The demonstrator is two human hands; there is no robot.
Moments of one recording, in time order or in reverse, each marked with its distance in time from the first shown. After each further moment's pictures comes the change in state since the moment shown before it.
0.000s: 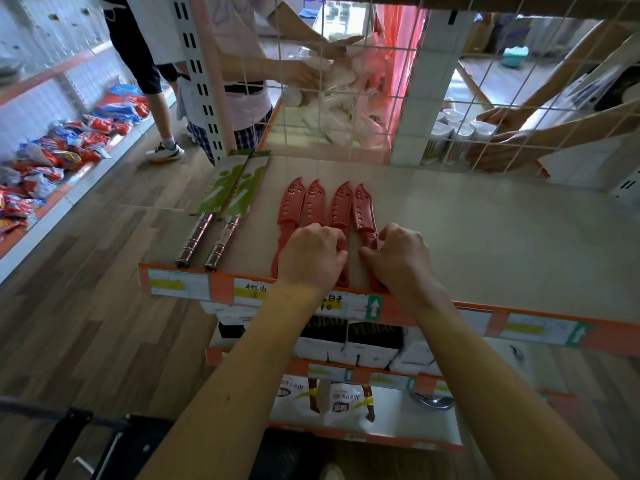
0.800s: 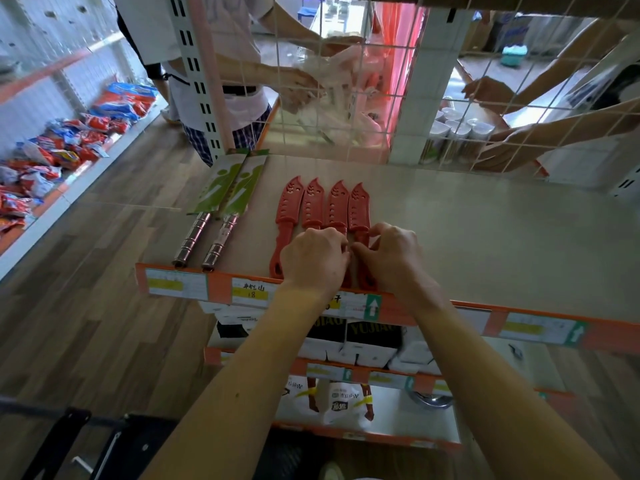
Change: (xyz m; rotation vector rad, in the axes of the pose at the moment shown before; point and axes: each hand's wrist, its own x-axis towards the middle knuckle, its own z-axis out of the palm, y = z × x) left_hand -0.001 0.007 0.005 0.051 -0.008 -0.038; right_hand 0.000 -0.005 0.001 0.075 -0.032 -0.042
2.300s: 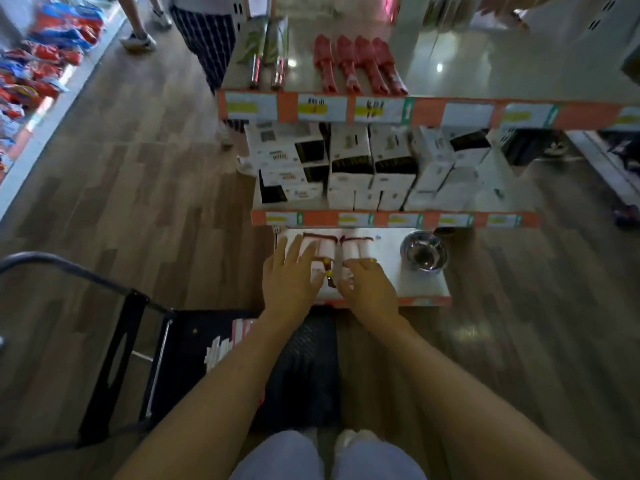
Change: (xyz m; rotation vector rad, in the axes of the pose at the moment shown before) left_hand -0.292 -0.155 0.079 0.048 -0.119 0.057; right_hand -0.318 0.009 0.172 -0.139 -0.191 0.093
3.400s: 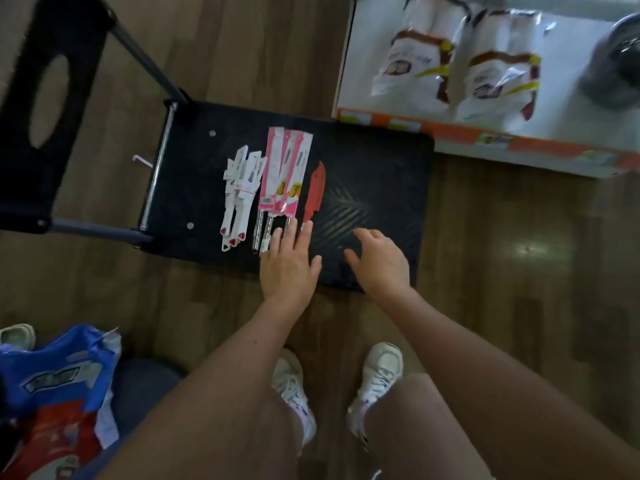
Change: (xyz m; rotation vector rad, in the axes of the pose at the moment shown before) left_hand -0.220 -0.226 0.412 0.059 -0.330 -0.428; right_hand -0.068 0.124 0.469 -0.051 -0.364 0.003
